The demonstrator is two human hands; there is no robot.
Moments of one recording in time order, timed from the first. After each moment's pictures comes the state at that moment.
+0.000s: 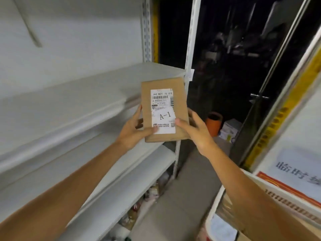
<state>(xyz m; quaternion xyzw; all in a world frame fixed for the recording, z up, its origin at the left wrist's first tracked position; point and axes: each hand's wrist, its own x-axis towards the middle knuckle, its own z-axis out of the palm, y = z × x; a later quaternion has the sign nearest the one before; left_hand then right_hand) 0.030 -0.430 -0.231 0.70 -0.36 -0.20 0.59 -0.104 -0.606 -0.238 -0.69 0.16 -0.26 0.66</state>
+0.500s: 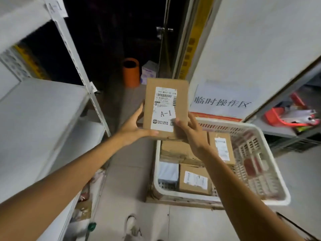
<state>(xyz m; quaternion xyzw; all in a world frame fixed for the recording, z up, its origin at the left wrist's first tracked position) -0.058 -0.659 -0.376 0.62 -0.51 -0.47 0.36 -0.279 -0.705 -0.372 -0.55 0.45 -0.34 0.61</state>
